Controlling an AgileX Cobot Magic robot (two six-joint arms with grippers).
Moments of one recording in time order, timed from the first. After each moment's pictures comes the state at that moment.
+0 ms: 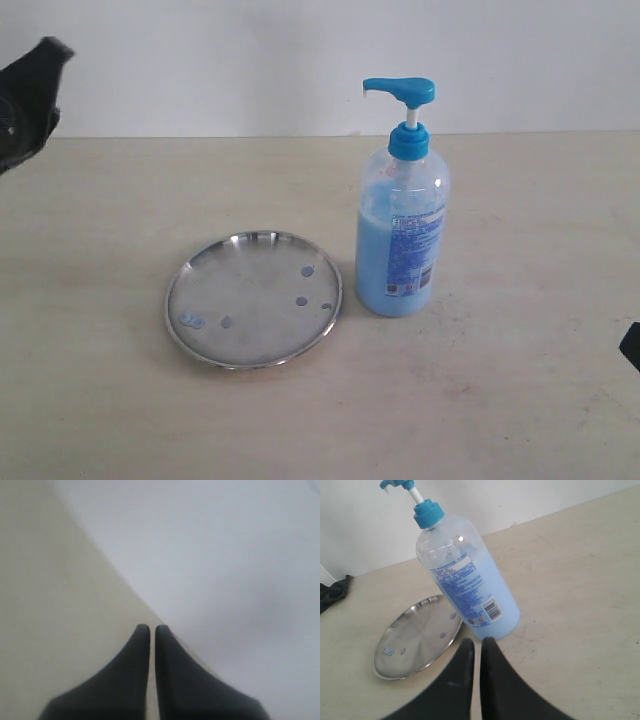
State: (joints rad) left arm -0.30 1.55 -0.79 -0.76 -0.47 -0.08; right arm 0.29 0.28 0.00 0.66 0.02 -0.17
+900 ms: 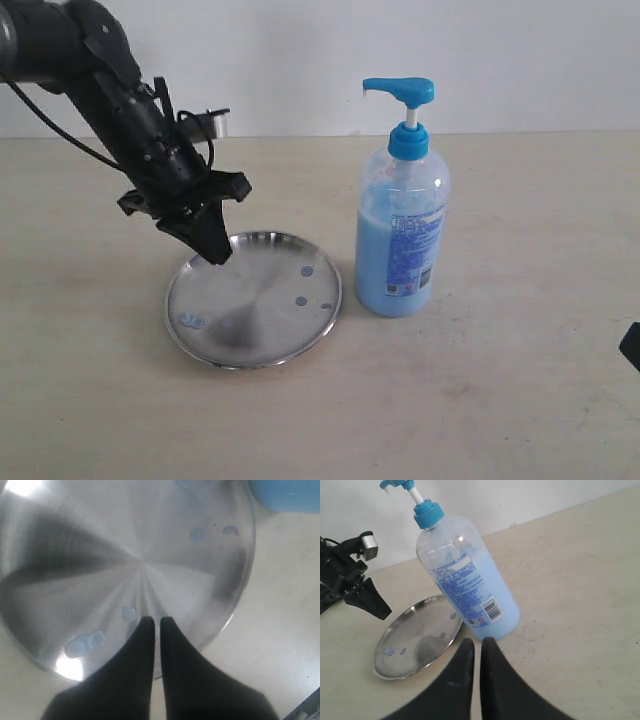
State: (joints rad) left arm -0.29 2.13 -1.62 -0.48 1.21 0.34; right arm 0.29 0.28 0.00 0.66 0.02 -0.17
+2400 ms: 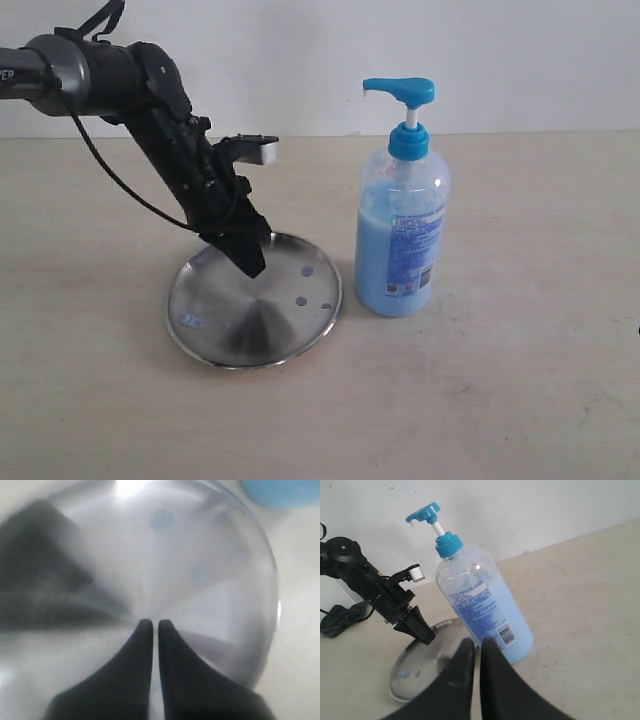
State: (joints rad) left arm -0.35 2.26 -1.71 -0.48 1.13 0.70; right arm 0.29 0.17 0.00 0.66 0.02 -0.16
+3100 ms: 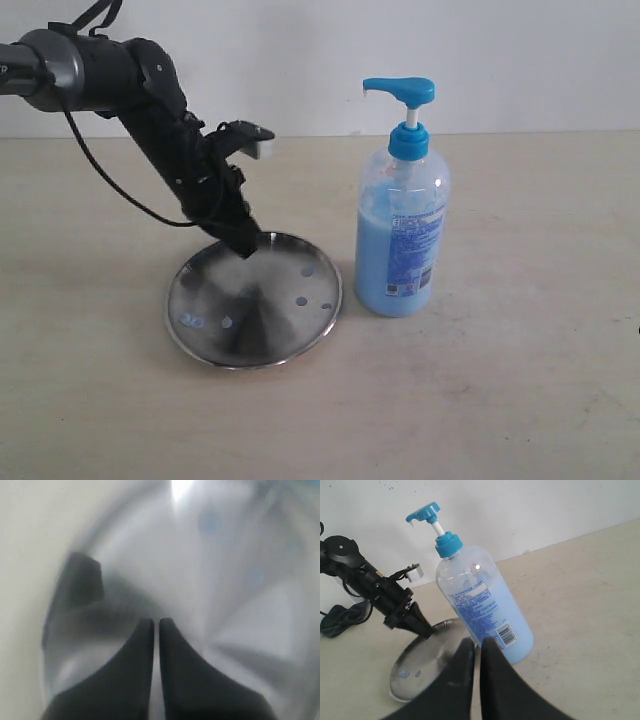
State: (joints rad) left arm -0.35 2.25 -1.72 -0.41 1.03 0.79; right arm 0.29 0.17 0.00 0.66 0.02 -0.16
